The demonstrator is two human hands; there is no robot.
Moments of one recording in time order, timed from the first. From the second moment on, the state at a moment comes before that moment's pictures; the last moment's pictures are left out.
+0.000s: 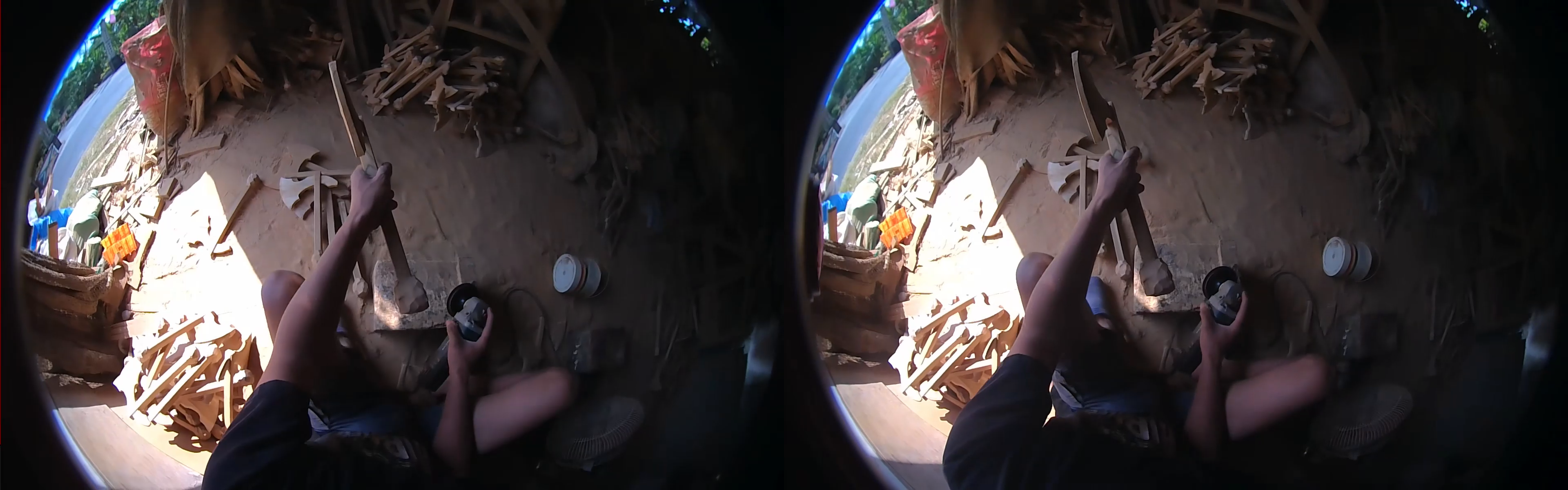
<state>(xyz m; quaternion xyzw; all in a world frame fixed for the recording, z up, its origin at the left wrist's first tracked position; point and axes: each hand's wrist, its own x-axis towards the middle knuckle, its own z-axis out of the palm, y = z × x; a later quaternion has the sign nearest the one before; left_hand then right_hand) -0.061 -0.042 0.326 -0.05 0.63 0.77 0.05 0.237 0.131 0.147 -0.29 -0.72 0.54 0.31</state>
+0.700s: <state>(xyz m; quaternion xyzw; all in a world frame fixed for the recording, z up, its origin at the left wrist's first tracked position) -0.065 -0.111 0.371 0.02 0.57 0.82 0.00 0.204 0.208 0.372 -0.20 -0.71 0.55 0.40</state>
